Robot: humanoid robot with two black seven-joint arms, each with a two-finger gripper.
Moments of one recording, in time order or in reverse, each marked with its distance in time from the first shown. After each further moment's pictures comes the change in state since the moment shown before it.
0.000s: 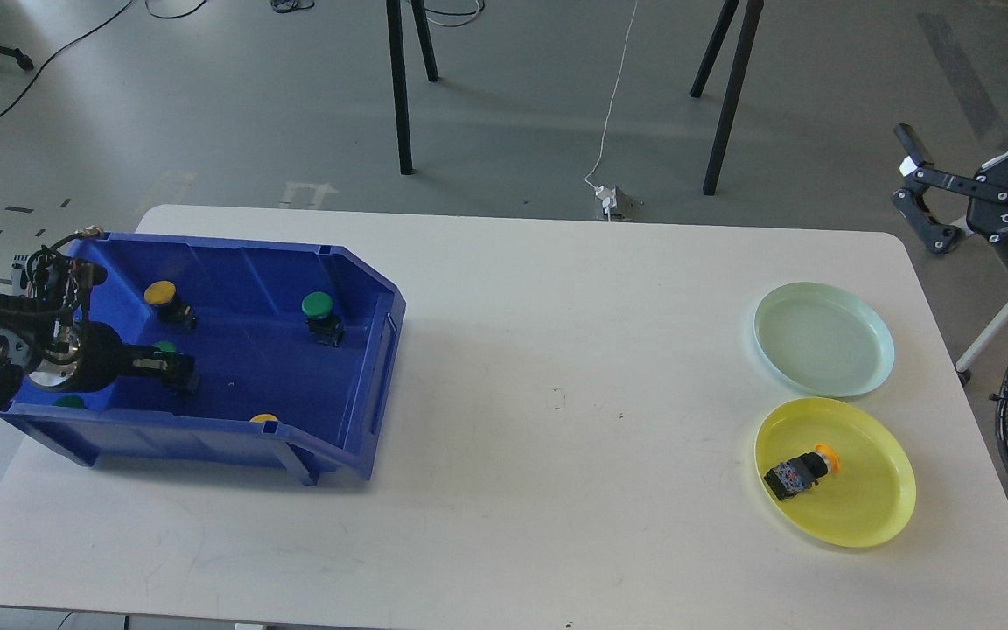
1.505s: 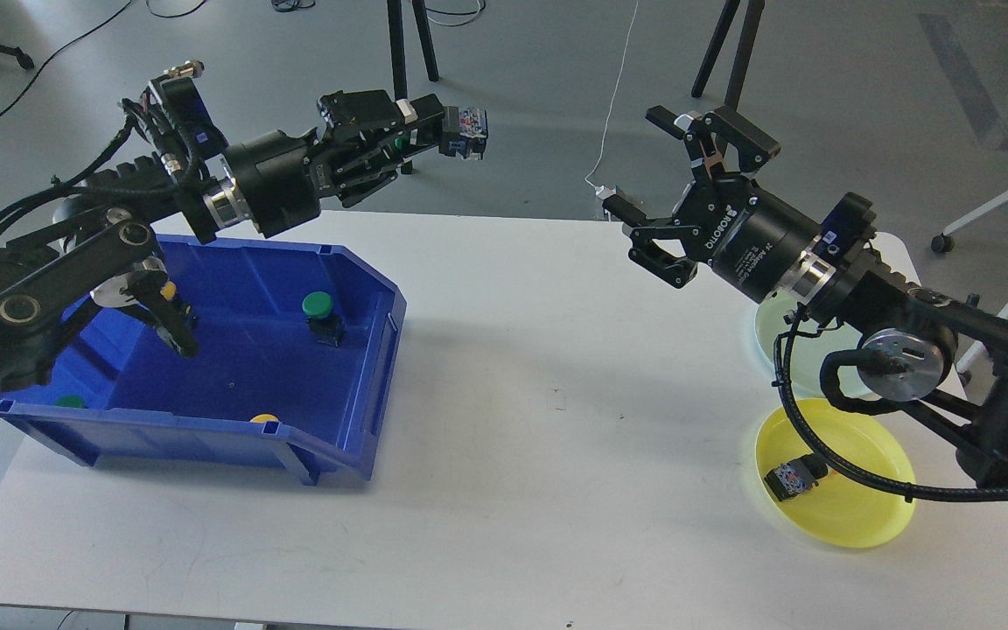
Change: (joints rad) left arm -0.079 -0.057 -0.340 -0.583 -0.871 -0.037 0.000; right arm 0.639 0.353 -0.748 -0.310 -0.152 -0.007 0.000
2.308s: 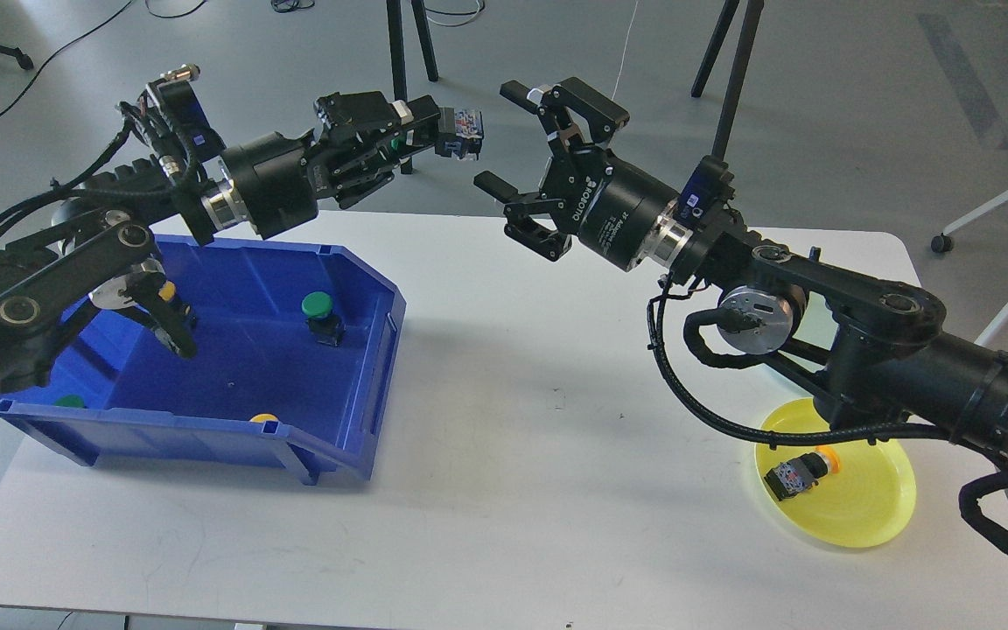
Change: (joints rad) left arm 0.002 -0.001 -0.003 0.011 0.000 0.000 0.000; right arm 0.184 0.291 -0.091 -0.210 -0.002 0.002 0.000
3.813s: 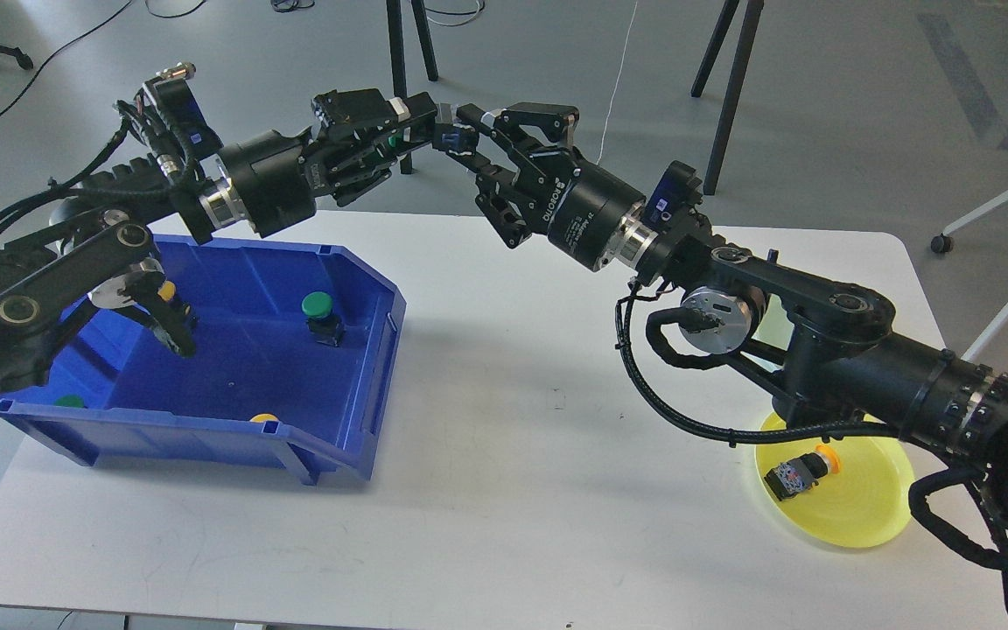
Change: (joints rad) left arm 0.000 0.001 0.001 0.004 0.005 0.000 0.000; right arm 0.005 0.093 0.007 -0.092 0.002 0.000 0.002
